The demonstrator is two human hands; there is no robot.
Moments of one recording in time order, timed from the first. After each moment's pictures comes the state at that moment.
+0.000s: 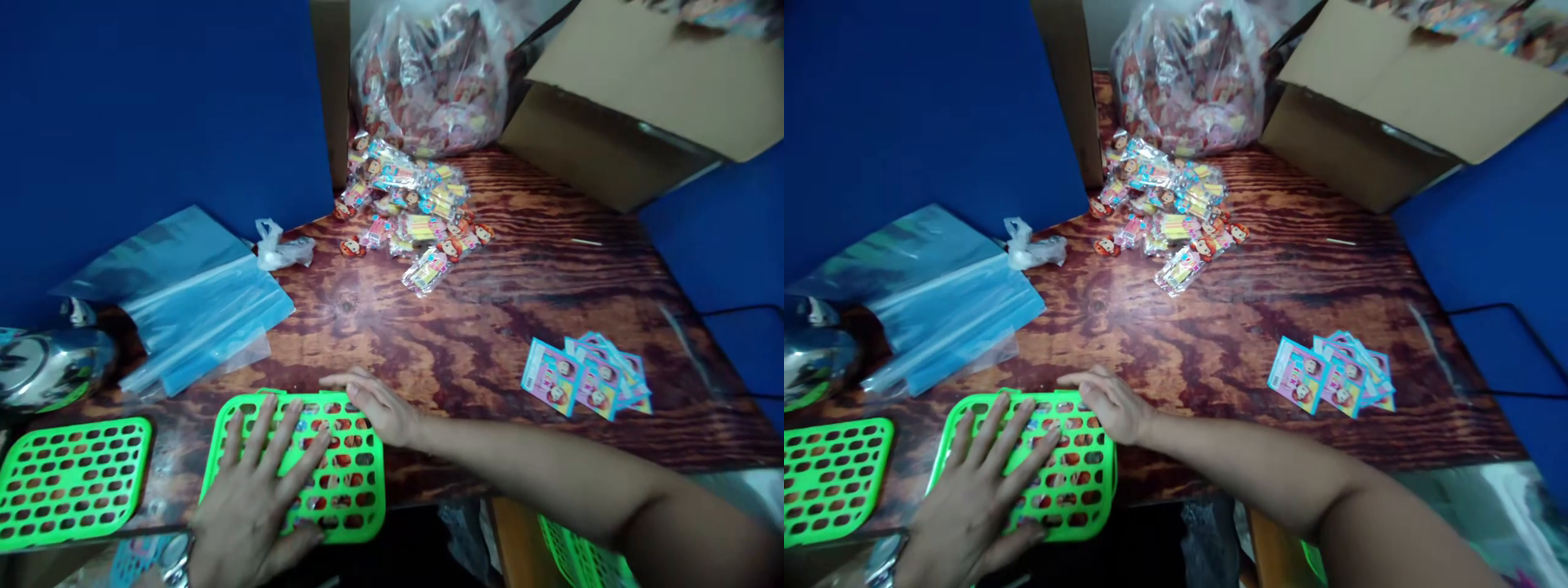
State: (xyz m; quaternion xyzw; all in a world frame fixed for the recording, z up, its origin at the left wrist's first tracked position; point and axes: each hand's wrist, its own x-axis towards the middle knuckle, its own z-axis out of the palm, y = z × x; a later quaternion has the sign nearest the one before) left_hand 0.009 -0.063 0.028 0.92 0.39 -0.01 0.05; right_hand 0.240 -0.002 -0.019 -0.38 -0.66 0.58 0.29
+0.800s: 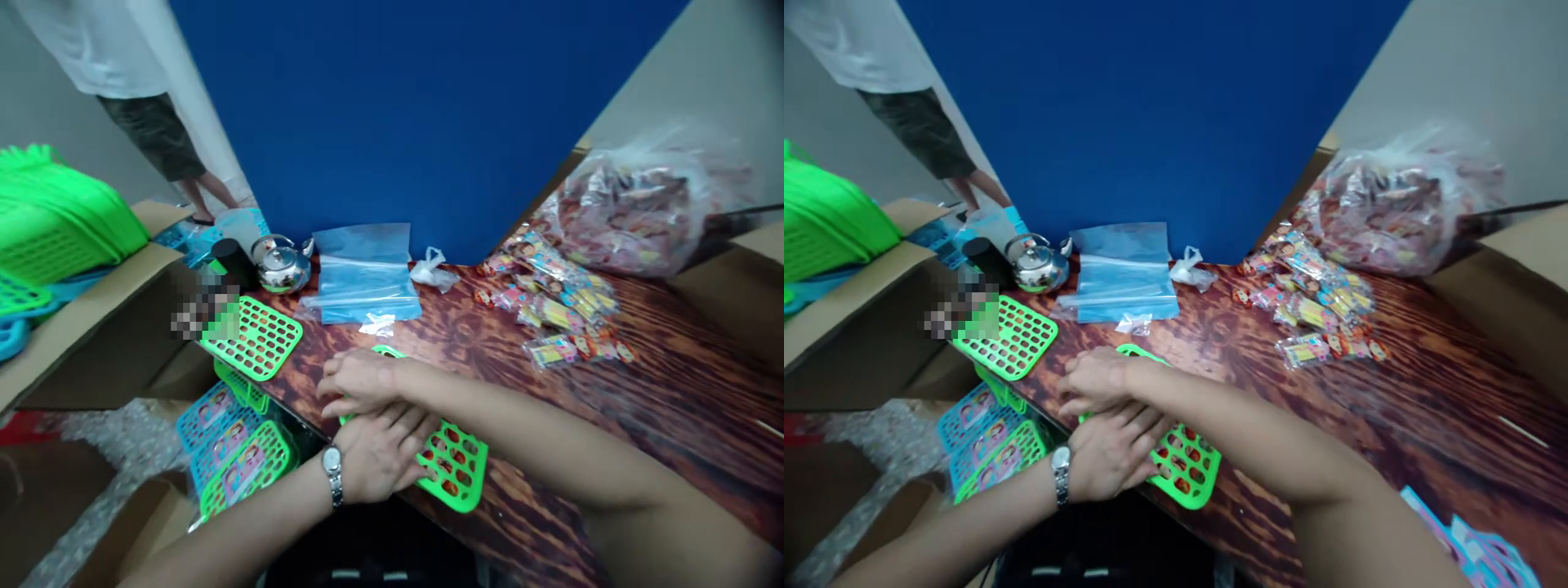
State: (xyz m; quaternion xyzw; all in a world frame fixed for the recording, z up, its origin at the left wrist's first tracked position) left_hand 0.025 -0.112 0.015 0.87 0.47 0.13 -0.02; right_hand 0.050 0.013 0.062 0.07 -0.98 0.18 -0.08
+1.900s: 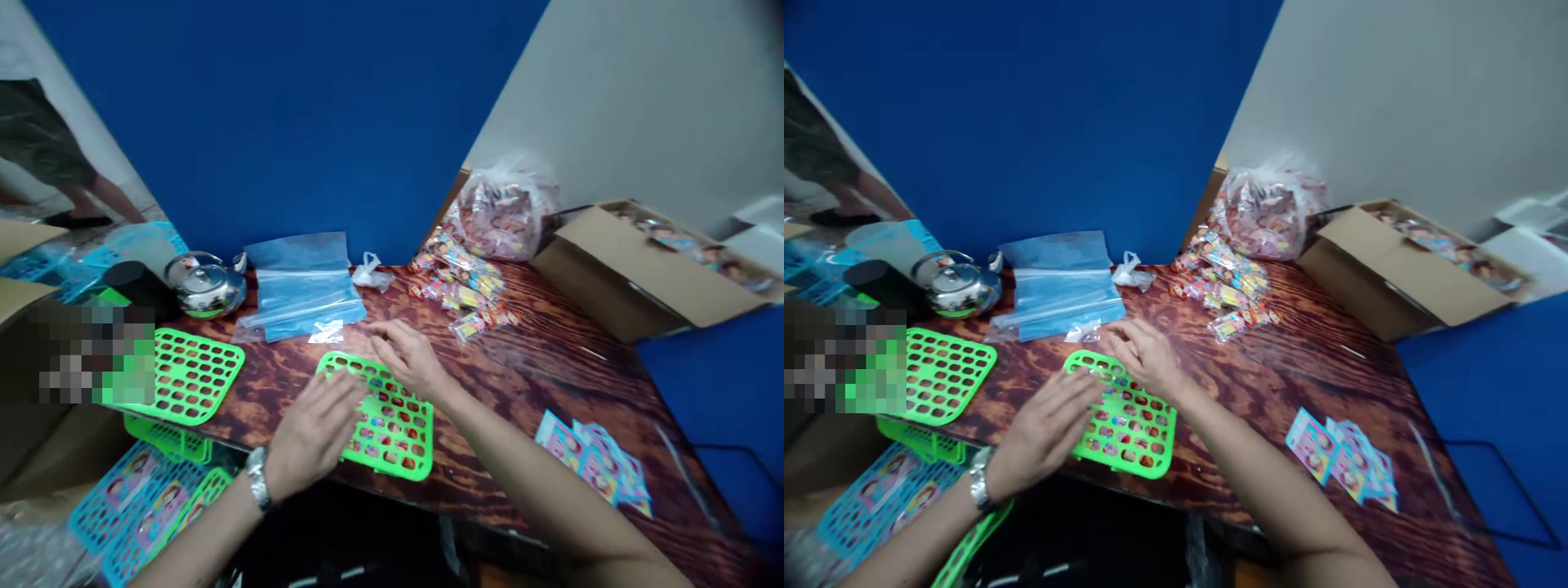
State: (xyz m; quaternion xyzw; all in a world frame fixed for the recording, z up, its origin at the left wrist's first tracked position) left_hand -0.016 -0.094 0.034 0.84 0.47 0.28 0.05; right_hand 0.161 0.021 0.070 -0.34 -0.86 0.24 0.29
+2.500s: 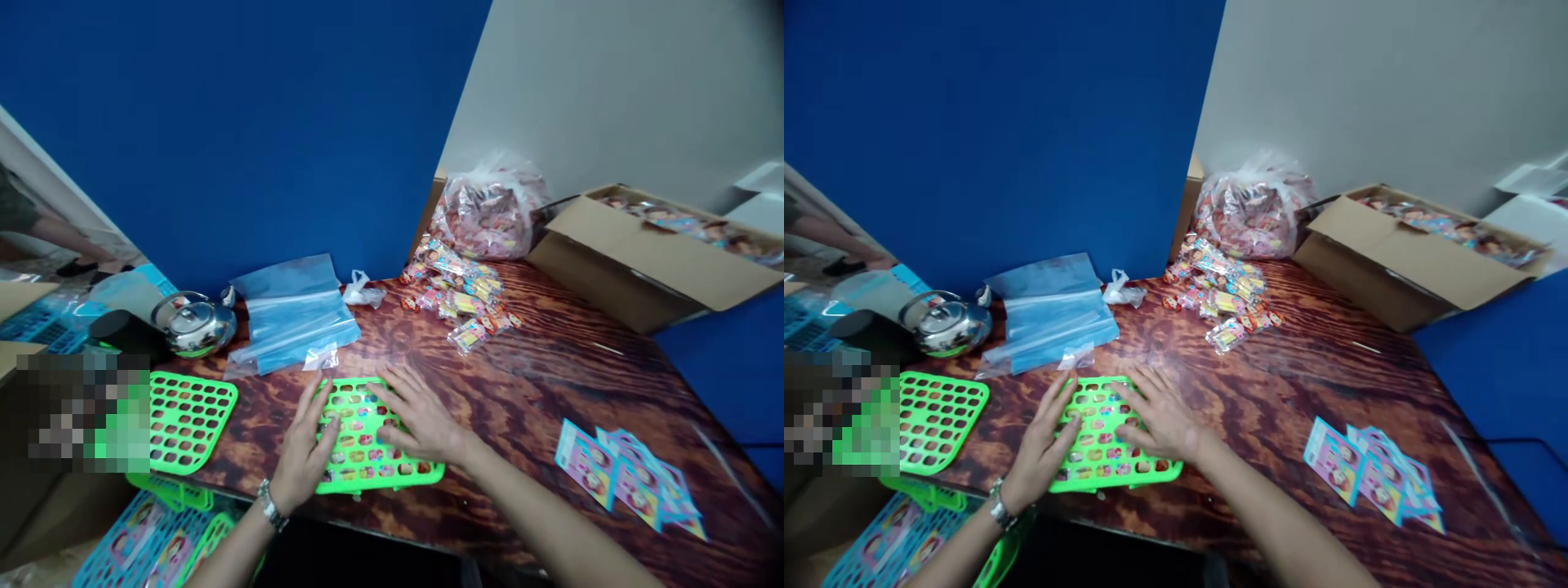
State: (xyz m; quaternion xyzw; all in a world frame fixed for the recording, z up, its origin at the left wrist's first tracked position) left_hand -0.011 -0.073 -0.004 0.67 0.61 0.34 0.24; right_hand 0.217 0.001 0.022 -0.31 -0.93 0.14 0.12
